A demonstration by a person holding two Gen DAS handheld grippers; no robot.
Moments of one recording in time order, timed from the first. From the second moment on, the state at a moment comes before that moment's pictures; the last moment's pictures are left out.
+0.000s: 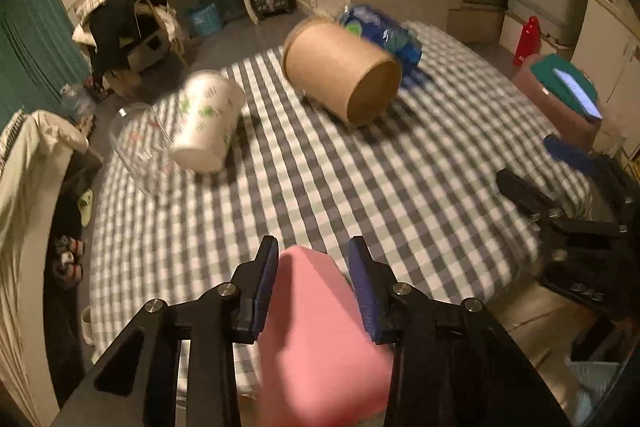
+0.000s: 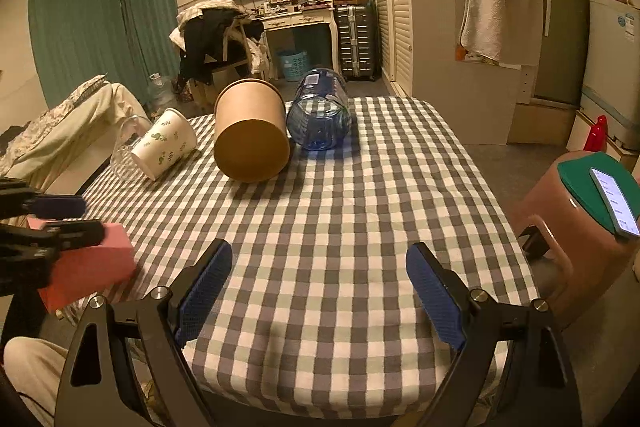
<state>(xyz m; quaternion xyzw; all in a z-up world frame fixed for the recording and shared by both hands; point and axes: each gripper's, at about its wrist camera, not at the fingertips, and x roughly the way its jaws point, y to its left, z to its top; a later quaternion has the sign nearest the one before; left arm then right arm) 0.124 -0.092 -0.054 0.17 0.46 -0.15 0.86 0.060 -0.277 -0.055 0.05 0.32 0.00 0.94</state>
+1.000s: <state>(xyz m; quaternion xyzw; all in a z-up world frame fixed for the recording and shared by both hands) 0.081 -0.005 -0.037 -0.03 0.32 -0.06 0.94 0.047 -0.267 -0.032 0.03 0.29 0.03 0.96</state>
